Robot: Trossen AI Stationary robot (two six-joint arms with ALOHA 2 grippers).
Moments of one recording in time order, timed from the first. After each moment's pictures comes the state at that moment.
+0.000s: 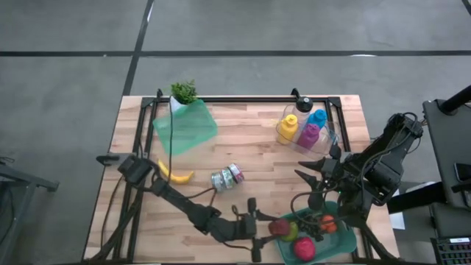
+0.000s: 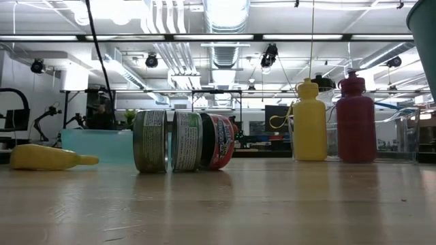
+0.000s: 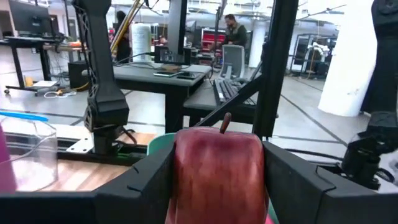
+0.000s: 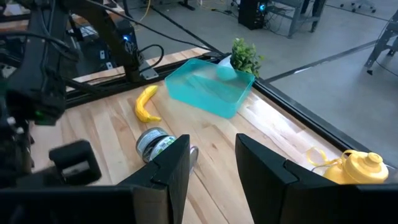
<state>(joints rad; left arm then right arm) -0.56 2.20 1.52 0.72 -0.60 -0.06 0.84 1.31 1.43 -1.17 1.14 1.07</state>
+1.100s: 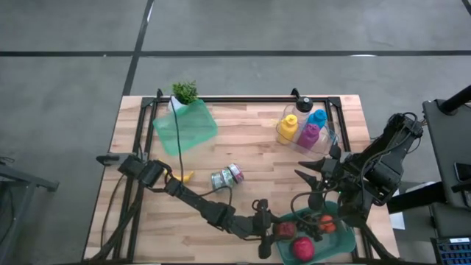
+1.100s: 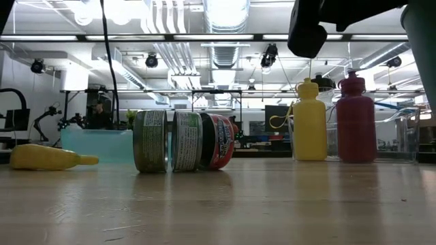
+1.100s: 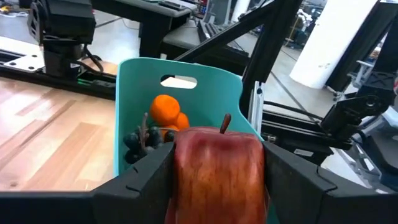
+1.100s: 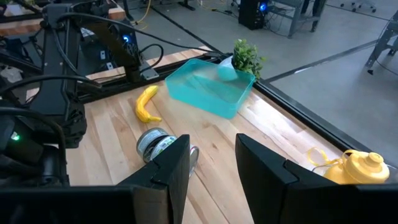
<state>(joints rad) -0.49 2.32 1.62 0.53 -0.39 -0.34 0.84 1.31 1.43 -1.17 1.14 1.07</state>
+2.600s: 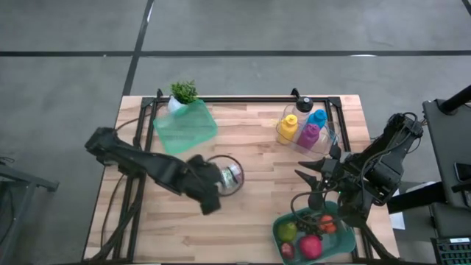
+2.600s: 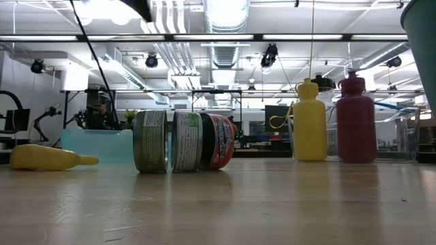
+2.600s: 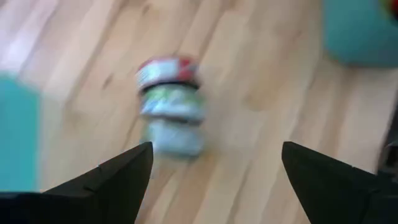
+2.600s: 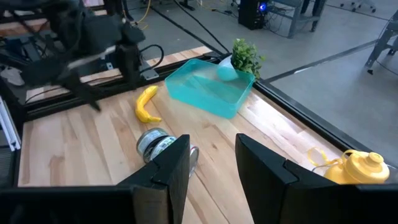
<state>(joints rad) -0.43 1.66 1.61 -1.14 -0.35 -0.77 0.84 1.31 1.43 -1.17 1.14 1.07</state>
